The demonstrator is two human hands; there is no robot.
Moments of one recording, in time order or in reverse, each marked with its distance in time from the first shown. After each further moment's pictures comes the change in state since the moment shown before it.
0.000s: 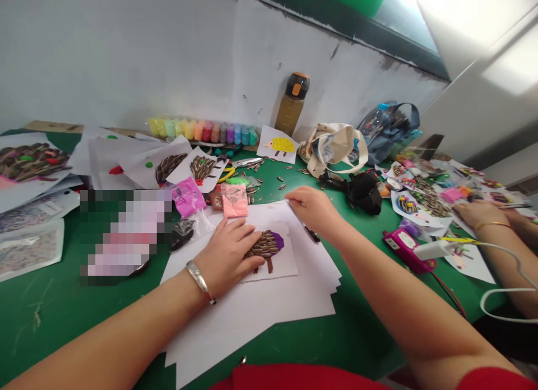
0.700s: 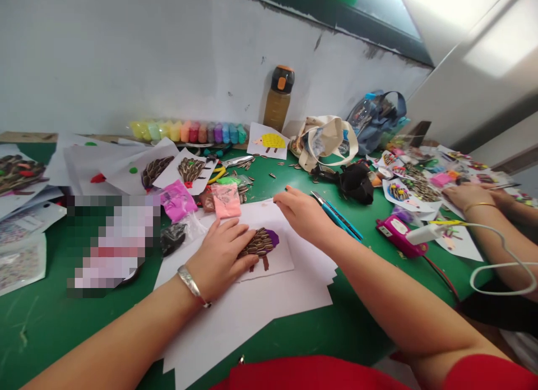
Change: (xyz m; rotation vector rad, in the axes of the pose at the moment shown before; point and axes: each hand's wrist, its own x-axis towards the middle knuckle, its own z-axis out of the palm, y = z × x) left_hand 0.002 0.001 -0.002 0.011 -0.002 0.013; right_hand -0.018 -0.018 0.001 0.035 0.009 -0.024
